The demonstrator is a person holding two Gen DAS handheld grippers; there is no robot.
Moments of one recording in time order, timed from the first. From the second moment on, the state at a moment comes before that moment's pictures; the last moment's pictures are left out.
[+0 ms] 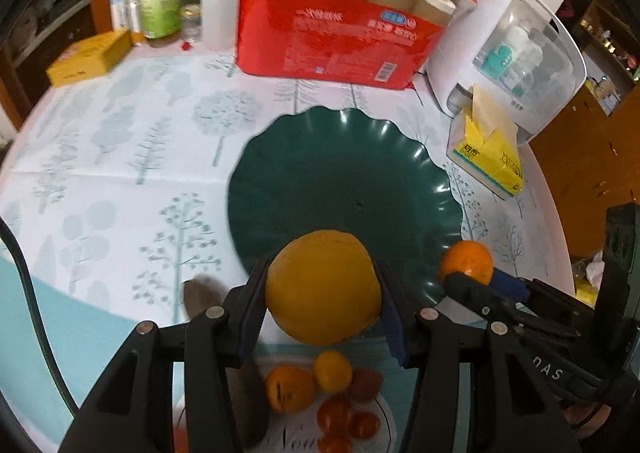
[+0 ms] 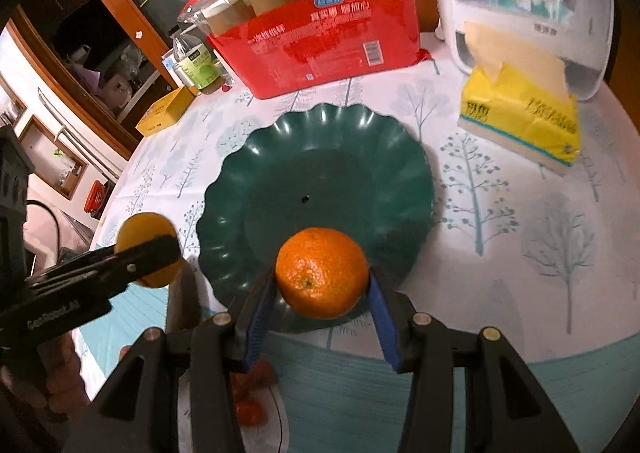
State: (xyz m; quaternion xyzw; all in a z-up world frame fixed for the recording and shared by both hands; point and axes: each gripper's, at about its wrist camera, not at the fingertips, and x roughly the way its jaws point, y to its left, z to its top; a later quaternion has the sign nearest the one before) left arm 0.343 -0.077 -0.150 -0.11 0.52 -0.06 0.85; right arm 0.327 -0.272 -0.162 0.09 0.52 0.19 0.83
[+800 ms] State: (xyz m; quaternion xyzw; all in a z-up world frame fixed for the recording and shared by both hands) left arm 0.340 -0.055 -0.147 -0.17 0.50 -0.02 0.85; right arm 0.326 -0.285 -0.169 0.14 0.52 0.19 0.82
